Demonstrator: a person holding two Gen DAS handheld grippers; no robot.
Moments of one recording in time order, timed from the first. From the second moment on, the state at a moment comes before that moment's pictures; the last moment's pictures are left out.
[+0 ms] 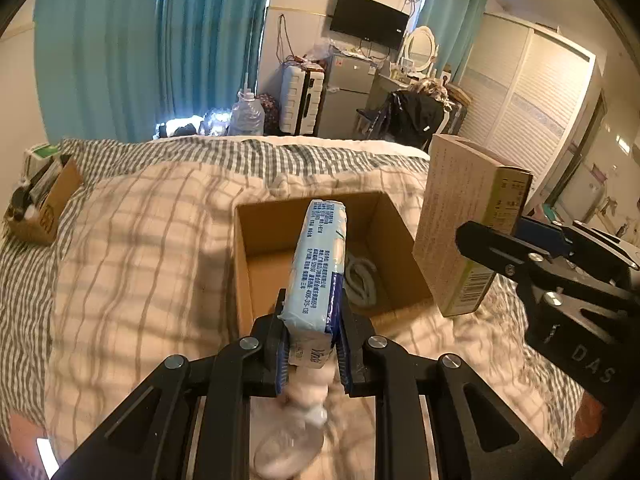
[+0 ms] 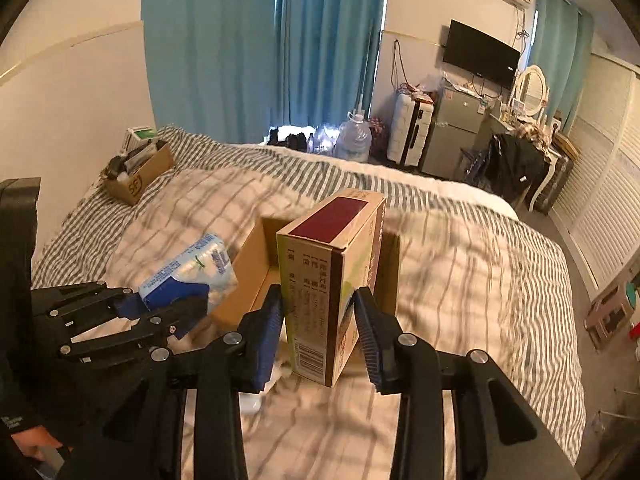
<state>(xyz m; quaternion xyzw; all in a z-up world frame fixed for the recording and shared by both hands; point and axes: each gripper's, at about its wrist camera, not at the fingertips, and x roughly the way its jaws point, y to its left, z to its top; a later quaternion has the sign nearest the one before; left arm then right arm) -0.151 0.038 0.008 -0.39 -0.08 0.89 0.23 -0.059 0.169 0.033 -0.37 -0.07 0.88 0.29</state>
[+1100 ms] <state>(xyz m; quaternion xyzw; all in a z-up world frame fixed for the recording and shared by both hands) -0.163 0.026 -0.024 -0.43 -0.05 0.89 0.15 -0.024 0.225 0.021 -0.36 0.02 0.88 0.32</state>
